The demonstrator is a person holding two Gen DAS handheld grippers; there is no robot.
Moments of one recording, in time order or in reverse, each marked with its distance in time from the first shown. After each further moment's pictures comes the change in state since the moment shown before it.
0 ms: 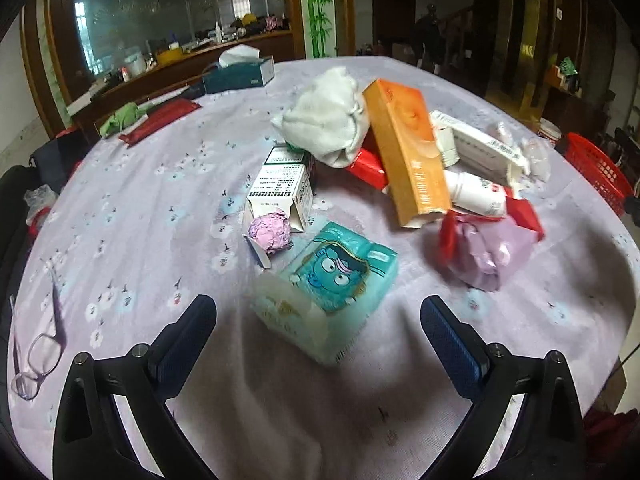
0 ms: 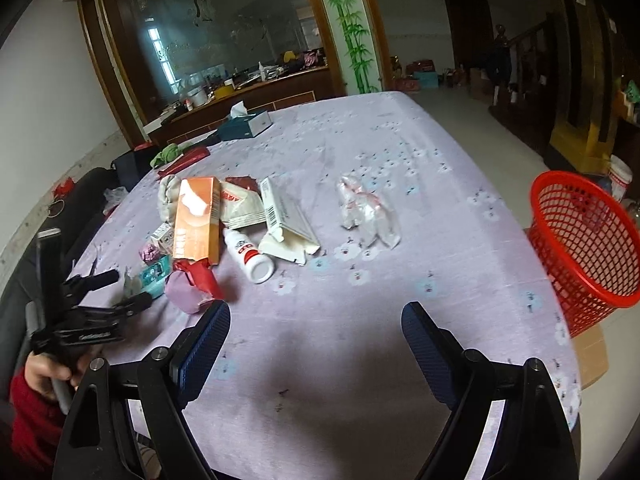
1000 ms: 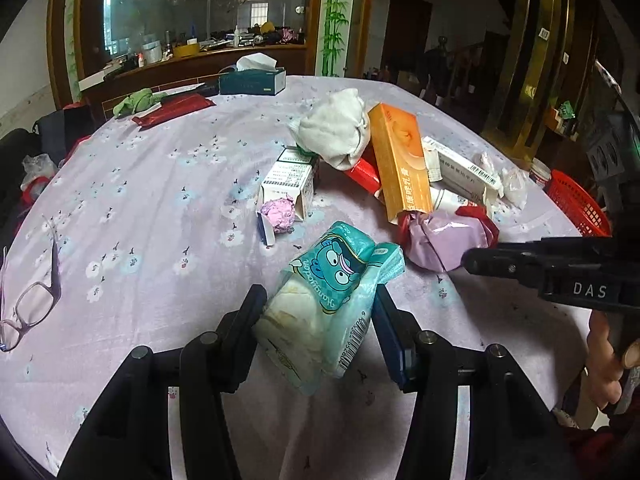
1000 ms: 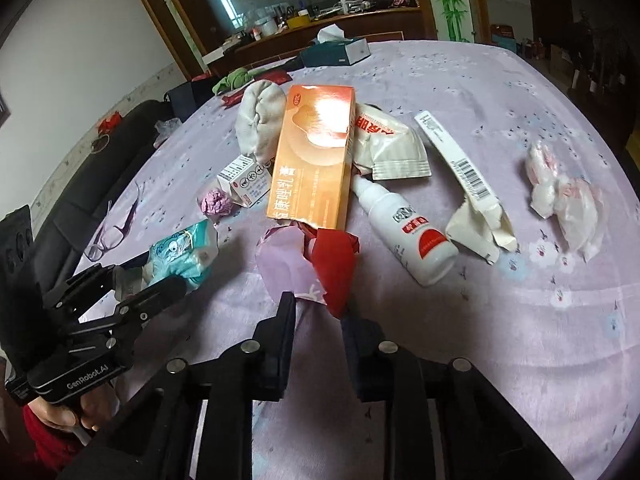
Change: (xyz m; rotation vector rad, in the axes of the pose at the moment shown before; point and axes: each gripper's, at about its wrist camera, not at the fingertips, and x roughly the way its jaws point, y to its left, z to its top) left arm -0.036 0.009 -0.022 -0.122 -0.085 -0.065; right arm 0.109 0.096 0.007 -0.127 0.211 0.206
